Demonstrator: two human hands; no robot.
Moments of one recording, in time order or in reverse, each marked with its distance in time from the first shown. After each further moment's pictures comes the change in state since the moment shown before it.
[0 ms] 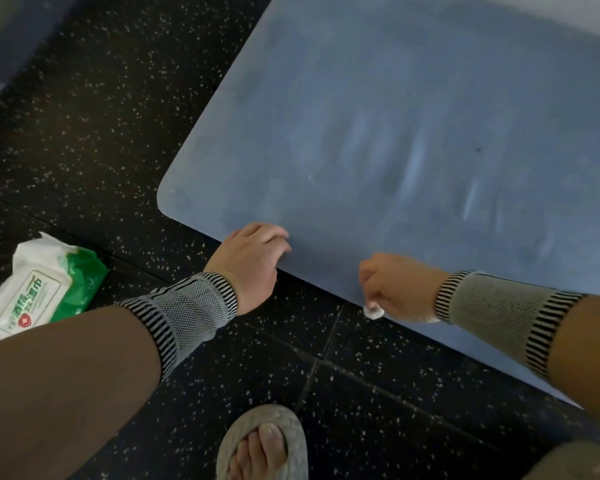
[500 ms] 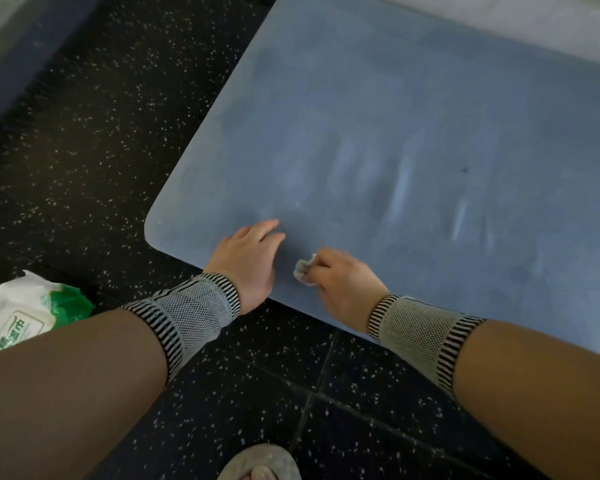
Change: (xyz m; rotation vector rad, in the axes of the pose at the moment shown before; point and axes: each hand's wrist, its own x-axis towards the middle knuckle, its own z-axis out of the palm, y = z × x) left_hand 0.040 -0.002 -0.012 0.027 -0.062 -0.107; right_hand 0.057 -0.017 0.001 0.294 0.555 0.129
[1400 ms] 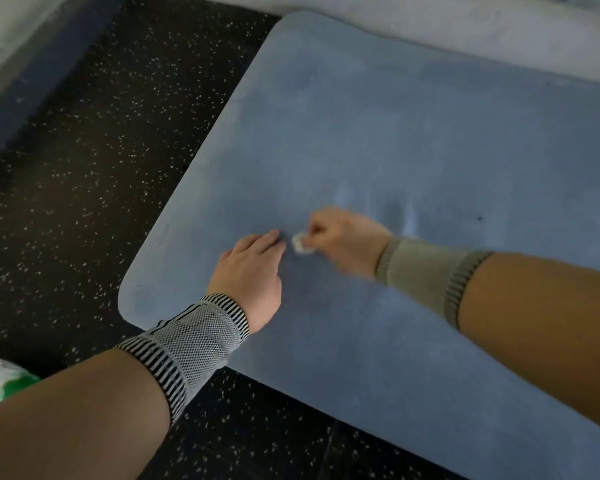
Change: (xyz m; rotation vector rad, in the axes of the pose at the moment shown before) left_hand 0.084 0.002 -0.012 0.013 0.098 -0.101; right_hand 0.123 0.079 -0.071 0.122 0.005 0.033
